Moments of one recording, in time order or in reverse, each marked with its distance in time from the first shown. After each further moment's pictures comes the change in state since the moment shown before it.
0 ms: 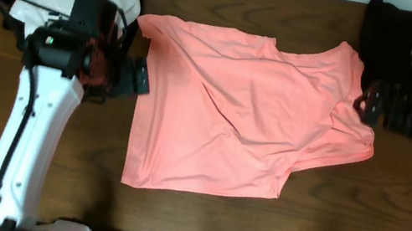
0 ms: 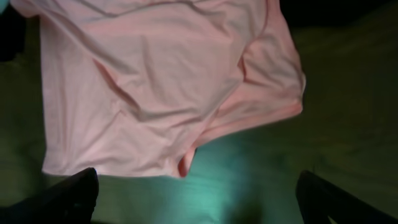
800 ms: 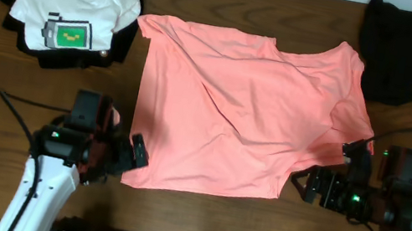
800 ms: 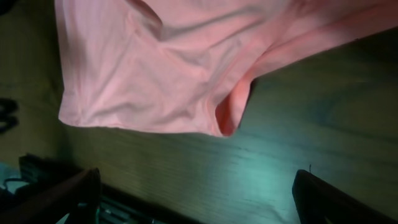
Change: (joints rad) left arm -0.002 -0.377 -0.736 0.252 0.172 -0.161; right arm 0.032 -0.491 -1.069 0.483 -0.269 0.073
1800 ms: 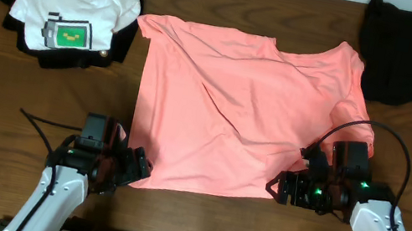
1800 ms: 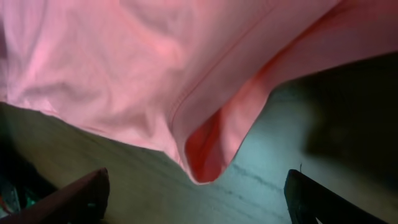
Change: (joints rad) left arm 0.000 0.045 -0.259 0.341 0.050 -0.045; right arm 0.166 0.261 -0.269 0.424 0.014 0.009
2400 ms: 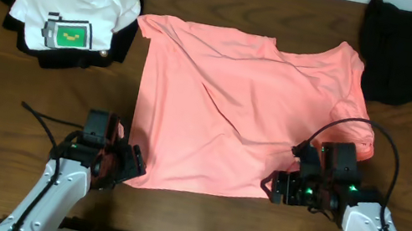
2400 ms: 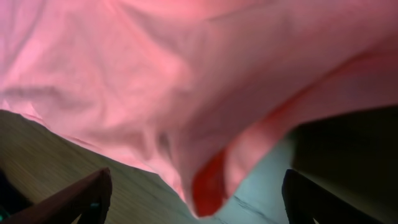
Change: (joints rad) left arm 0.000 0.066 0.011 0.041 -0.063 -0.001; right arm 0.090 0.005 -0.042 0.142 0.048 0.005
